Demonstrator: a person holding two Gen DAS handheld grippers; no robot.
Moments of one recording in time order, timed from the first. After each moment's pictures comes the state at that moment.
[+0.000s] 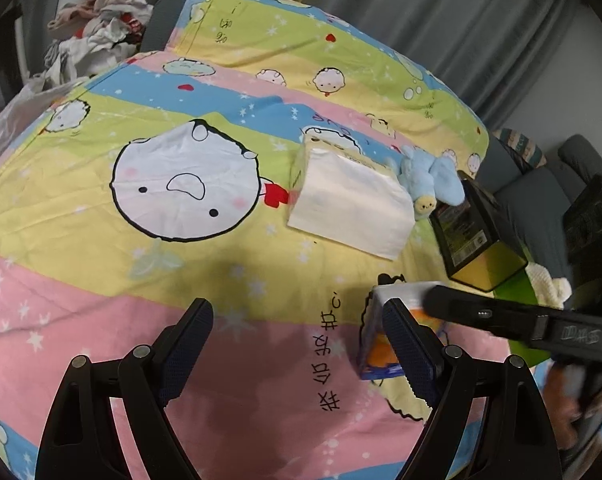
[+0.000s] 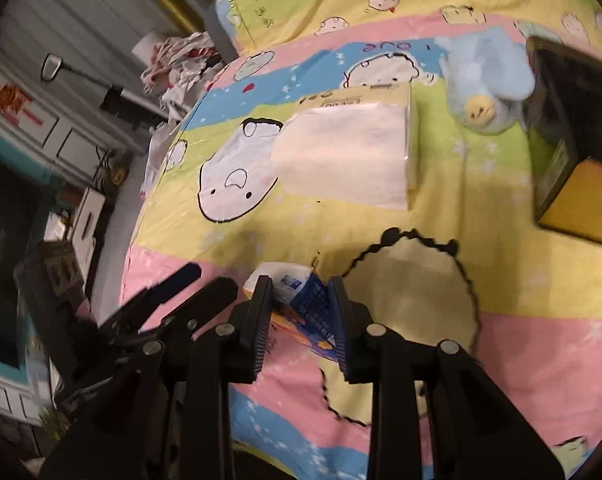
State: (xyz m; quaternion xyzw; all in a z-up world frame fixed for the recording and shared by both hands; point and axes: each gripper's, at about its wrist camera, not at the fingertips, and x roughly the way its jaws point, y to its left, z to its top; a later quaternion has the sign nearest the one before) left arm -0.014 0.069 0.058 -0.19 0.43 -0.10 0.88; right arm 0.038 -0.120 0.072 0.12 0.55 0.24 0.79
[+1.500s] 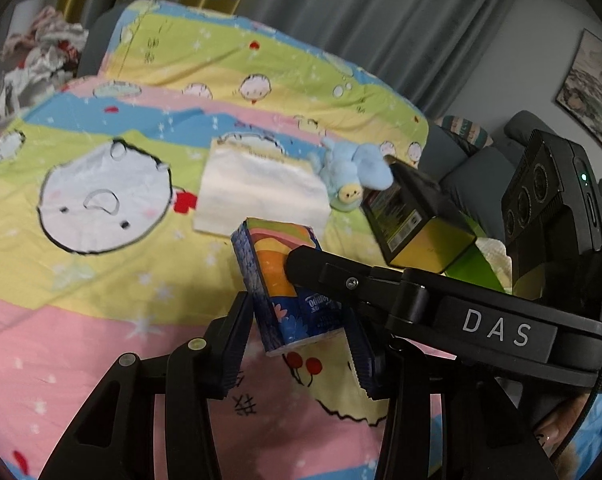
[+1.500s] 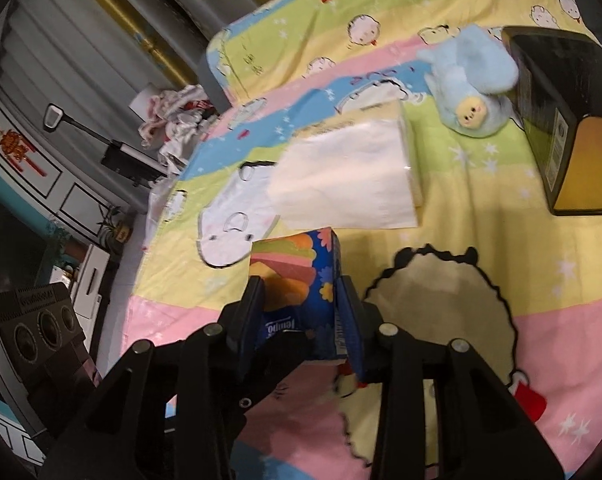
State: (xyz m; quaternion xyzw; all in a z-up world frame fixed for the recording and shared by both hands) left arm -0.030 0.023 0.068 -0.16 0.38 -0.19 0.89; right arm 0.022 -0.124 0.070 0.18 0.47 0.23 0.83
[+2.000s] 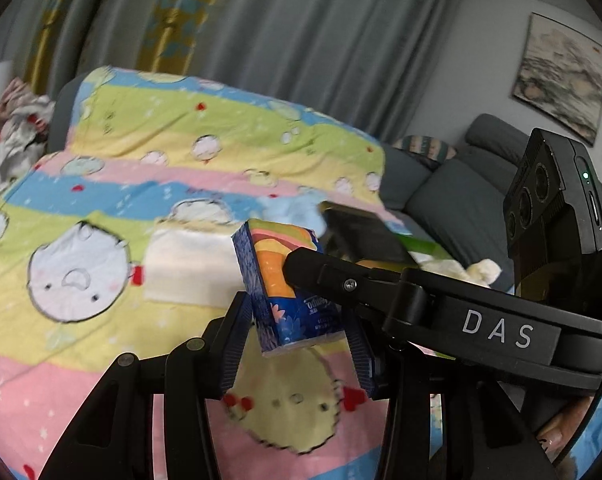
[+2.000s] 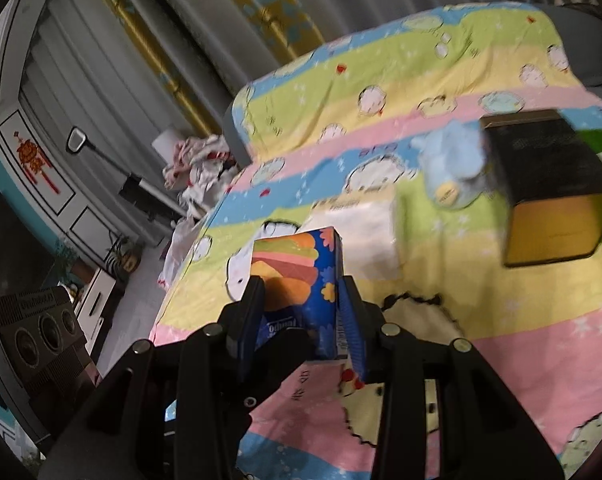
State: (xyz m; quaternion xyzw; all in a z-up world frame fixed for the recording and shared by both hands) left arm -0.044 -0.023 0.127 -0.13 0.30 -0.23 0.92; right arm -0.010 -0.169 0.136 0.19 0.38 0.21 0.88
